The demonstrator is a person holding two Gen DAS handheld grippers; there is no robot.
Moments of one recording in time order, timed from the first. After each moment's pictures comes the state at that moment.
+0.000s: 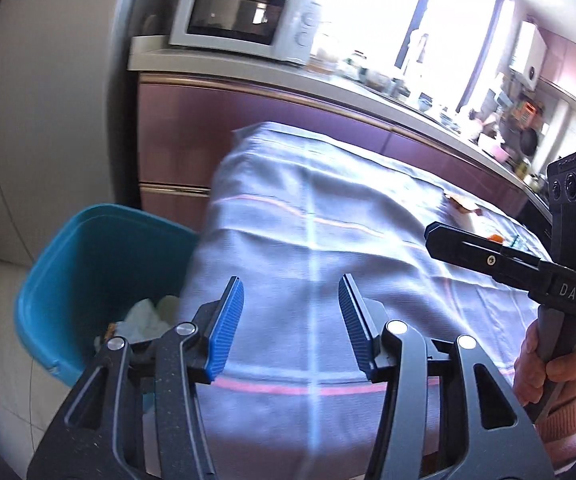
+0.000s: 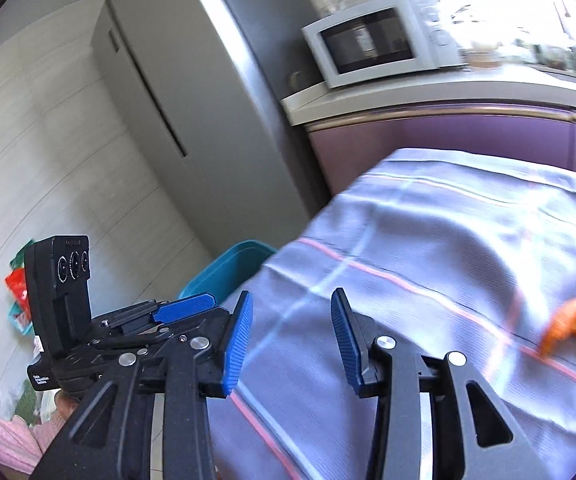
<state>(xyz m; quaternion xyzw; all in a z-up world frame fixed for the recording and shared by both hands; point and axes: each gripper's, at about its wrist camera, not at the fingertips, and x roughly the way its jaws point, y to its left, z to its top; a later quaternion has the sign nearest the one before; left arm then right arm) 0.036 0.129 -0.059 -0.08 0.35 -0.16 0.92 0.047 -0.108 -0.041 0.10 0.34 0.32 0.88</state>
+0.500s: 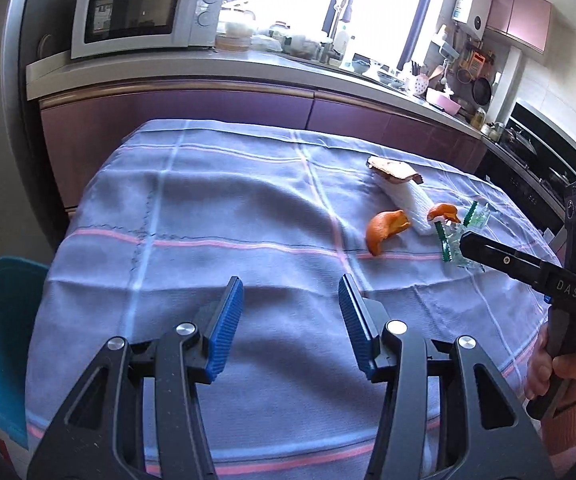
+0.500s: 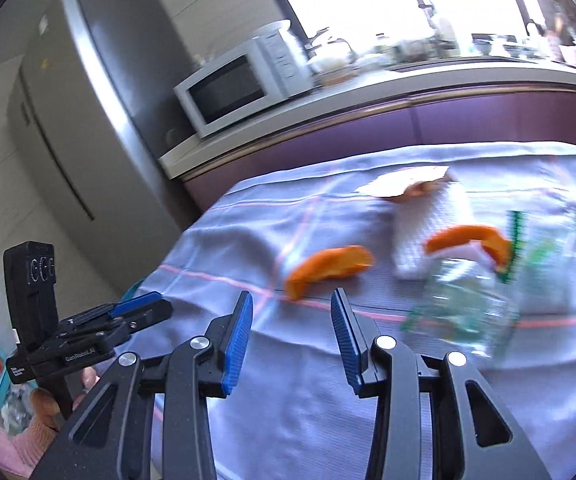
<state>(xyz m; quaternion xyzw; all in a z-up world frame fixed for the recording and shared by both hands) 0.068 -0.003 -0.057 -0.02 0.37 -0.25 0.90 0.009 -0.265 -0.058 0.17 0.32 0.13 0.92</state>
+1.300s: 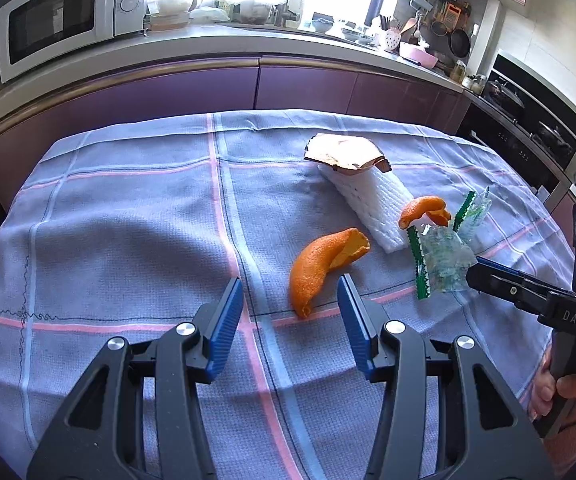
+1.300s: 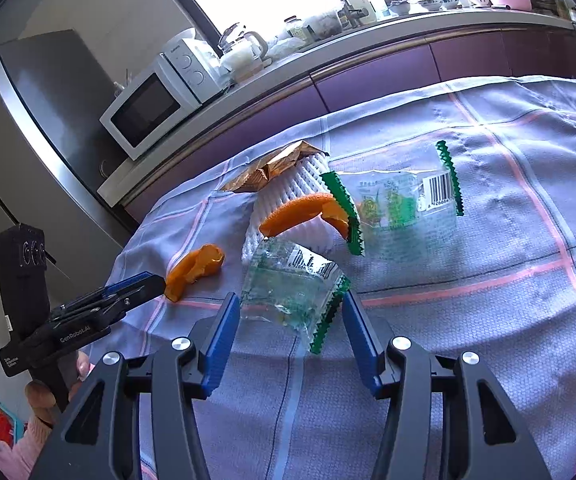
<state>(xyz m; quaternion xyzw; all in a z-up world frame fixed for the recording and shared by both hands) 0.125 -0.120 -0.069 0.04 0.41 -0.29 0.86 0.015 -0.354 -0.095 0.24 0.36 0.06 0.90</state>
